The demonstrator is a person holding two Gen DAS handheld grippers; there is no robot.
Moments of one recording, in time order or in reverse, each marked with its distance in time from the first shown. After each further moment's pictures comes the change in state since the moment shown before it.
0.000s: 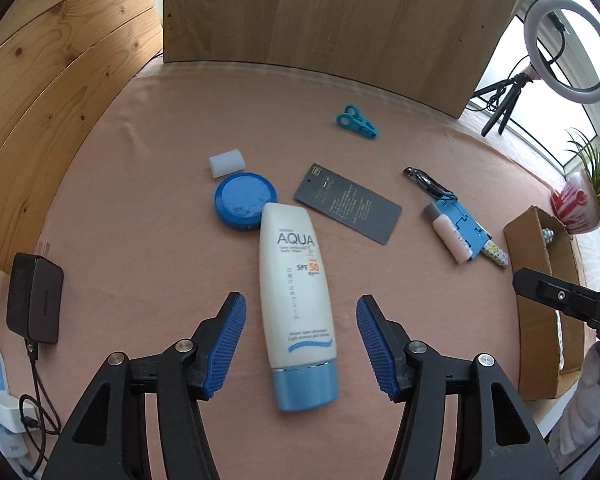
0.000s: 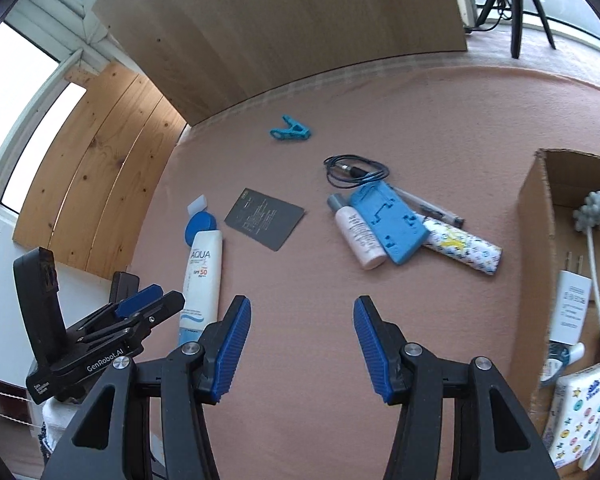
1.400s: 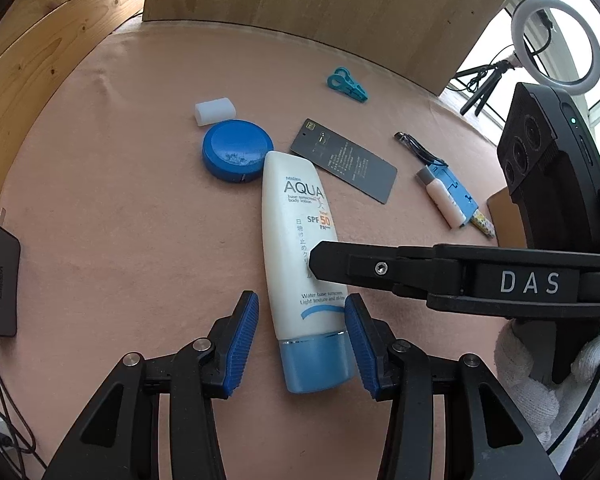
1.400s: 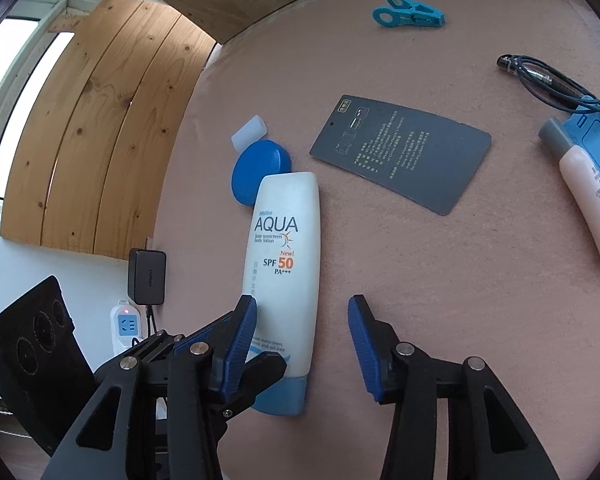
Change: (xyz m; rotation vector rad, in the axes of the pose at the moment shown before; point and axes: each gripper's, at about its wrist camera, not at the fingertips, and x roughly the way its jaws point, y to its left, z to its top) left arm 0.029 0.025 -0.018 0.007 0.078 -0.169; right arm 0.131 0.071 0.002 0.032 0.231 0.162
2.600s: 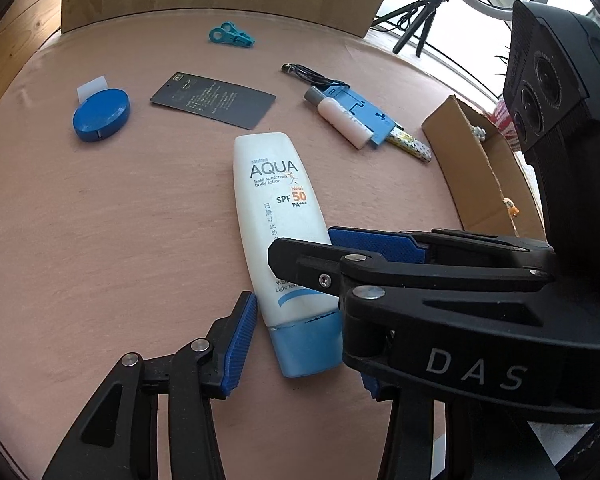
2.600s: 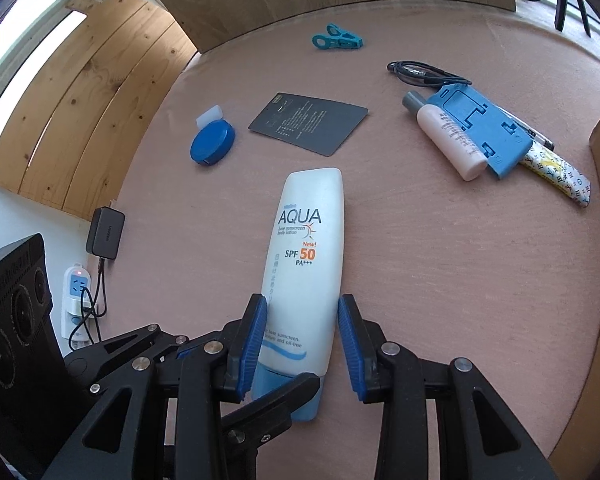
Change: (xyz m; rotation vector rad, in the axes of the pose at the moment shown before) left arm 0.016 -0.087 -0.044 0.159 0.084 -0.065; right arm -0.050 -0.016 -0.075 -0.076 -0.112 -0.224
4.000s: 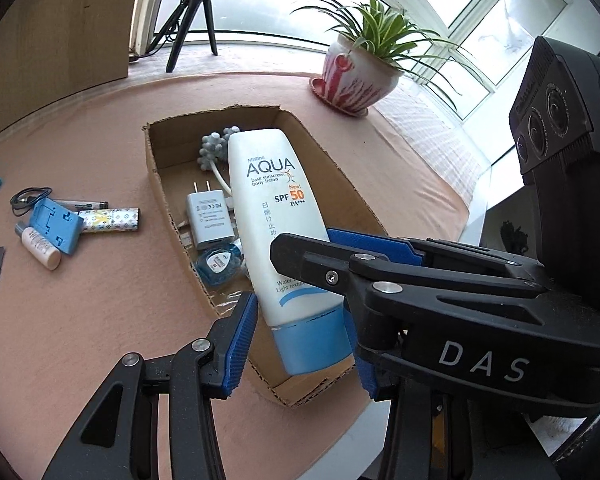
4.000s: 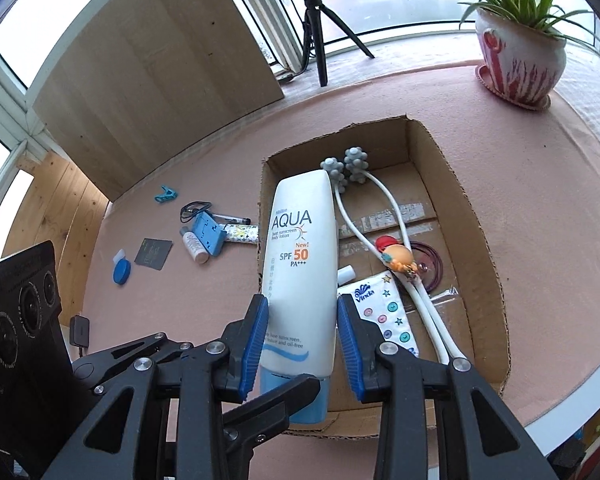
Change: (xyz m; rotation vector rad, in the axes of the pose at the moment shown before) left arm 0.027 -0.255 0.034 0.373 0.012 -0.238; right arm -0.190 -0.163 -0.063 0.322 -0.329 -0.178
